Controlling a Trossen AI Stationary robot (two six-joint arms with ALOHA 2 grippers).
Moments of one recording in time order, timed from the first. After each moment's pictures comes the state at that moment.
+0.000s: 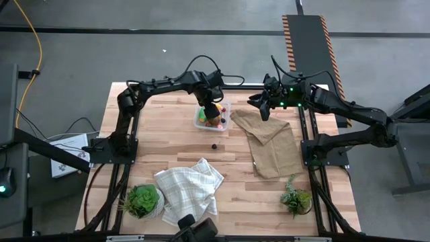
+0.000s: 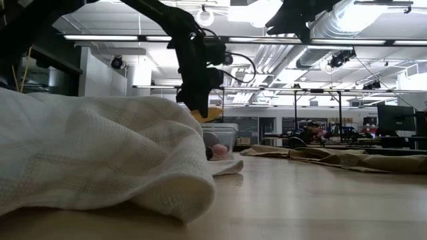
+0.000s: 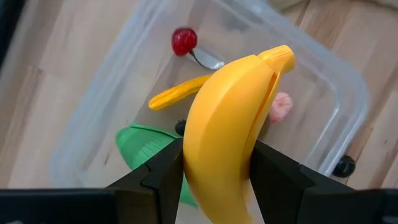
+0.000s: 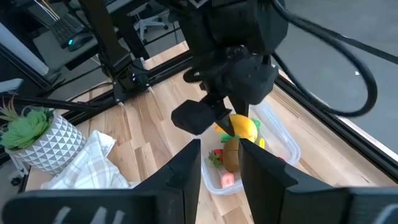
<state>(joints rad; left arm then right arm) 0.60 2.06 1.75 -1.01 0.13 0.05 -0.41 1.08 1.06 -0.41 -0.15 0.24</state>
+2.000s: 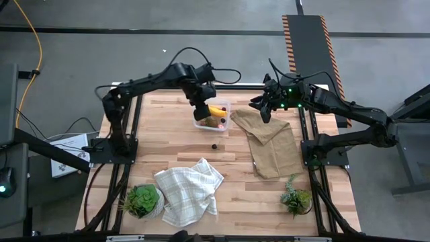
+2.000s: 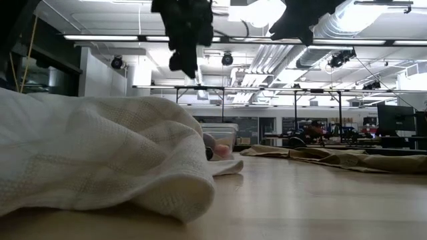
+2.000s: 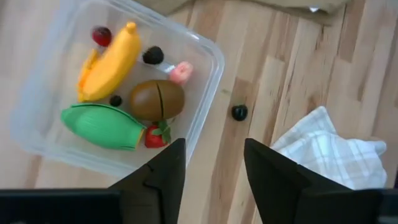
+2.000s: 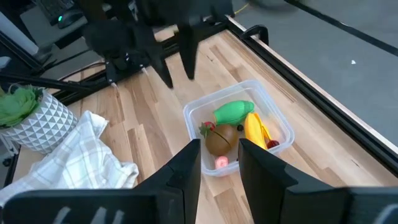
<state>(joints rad) 0.57 1.88 1.81 -1.22 0.32 0.12 -0.41 1.08 1.06 -0.49 -0.15 0.20</state>
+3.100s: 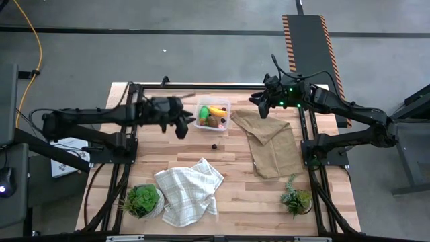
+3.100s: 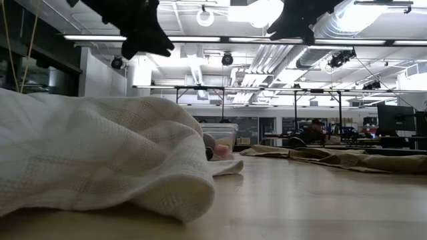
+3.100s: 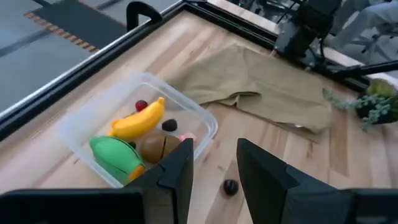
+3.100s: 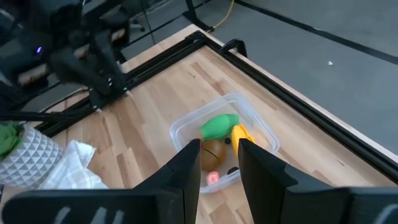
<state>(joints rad) 0.32 1.08 0.85 -0.31 -0.12 -0.32 -0.41 1.08 1.06 -0.44 -0.06 0.29</state>
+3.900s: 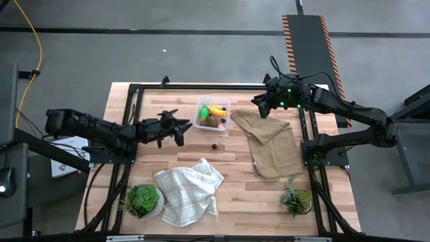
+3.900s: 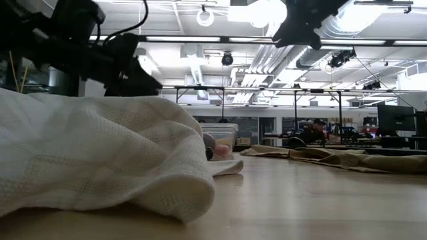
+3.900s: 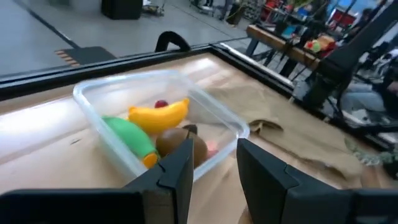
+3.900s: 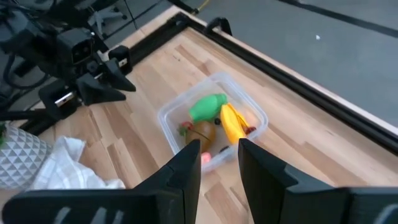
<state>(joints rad) 0.22 1.13 0.23 0.65 -0.36 -0.45 -0.41 1.08 1.06 -0.53 -0.03 0.36</state>
